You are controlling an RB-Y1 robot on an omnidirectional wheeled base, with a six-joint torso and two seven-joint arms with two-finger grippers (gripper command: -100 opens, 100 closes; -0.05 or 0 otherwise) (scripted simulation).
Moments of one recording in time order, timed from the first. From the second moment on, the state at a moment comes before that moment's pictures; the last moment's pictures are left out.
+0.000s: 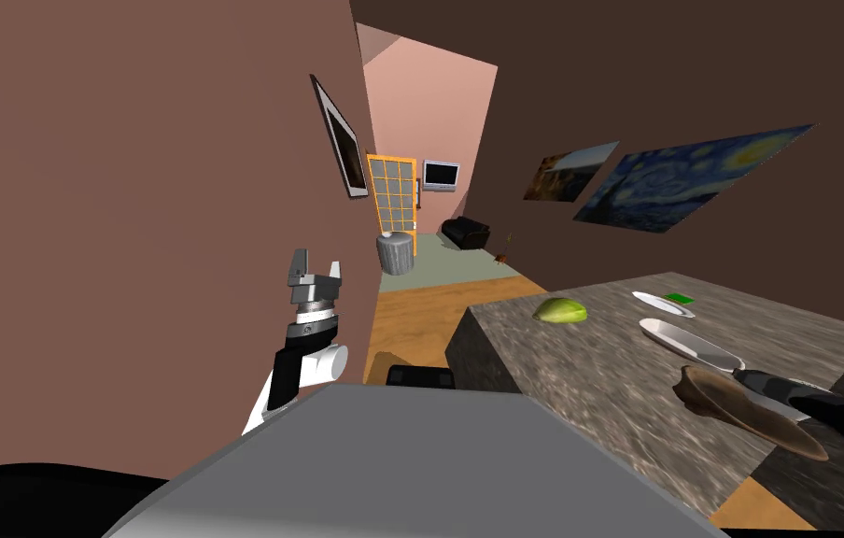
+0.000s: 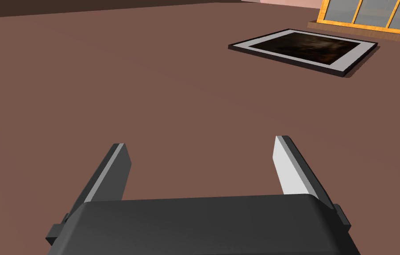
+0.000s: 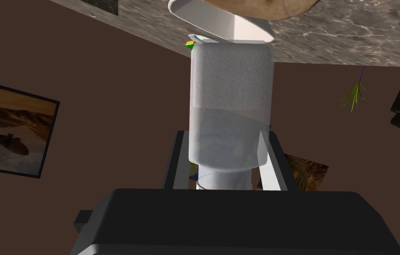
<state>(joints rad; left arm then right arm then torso) 0.50 -0.01 0.05 -2.39 0.05 -0.38 0.06 0.51 -1.51 0.19 -0.85 -0.12 0.08 -0.01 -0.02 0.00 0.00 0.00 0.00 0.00</state>
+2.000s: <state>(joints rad) 0.50 -0.01 0.05 -2.39 0.05 -0.38 0.06 0.62 -1.72 0.19 -0.96 -0.24 0.07 -0.09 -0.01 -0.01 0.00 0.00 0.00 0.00</state>
